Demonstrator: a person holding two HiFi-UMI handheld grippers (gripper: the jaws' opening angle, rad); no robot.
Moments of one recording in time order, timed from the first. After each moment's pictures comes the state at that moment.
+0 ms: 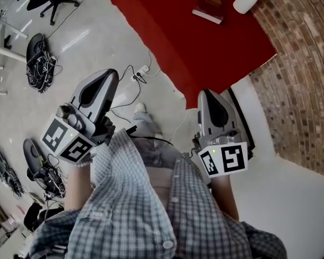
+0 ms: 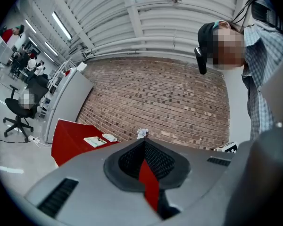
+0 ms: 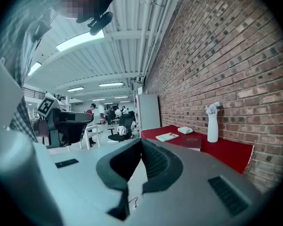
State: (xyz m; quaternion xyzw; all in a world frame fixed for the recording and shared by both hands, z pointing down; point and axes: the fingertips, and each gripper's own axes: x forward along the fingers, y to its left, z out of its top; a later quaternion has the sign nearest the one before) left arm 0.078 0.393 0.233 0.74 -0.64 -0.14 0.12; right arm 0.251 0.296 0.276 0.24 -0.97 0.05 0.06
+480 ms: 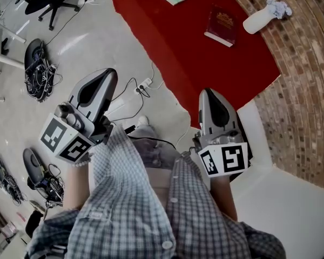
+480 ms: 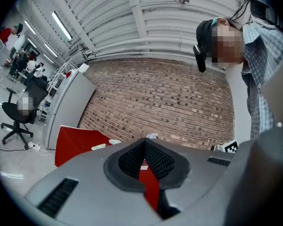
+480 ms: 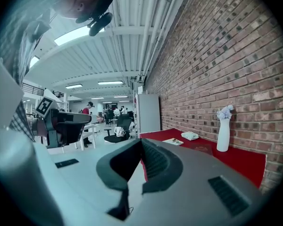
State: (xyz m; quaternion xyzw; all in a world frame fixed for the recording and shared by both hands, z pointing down) left arm -0.037 0.347 0.230 0.74 -0.65 -0.14 0.11; right arm 0.139 0.244 0.264 0.25 -0.97 0.03 0.06
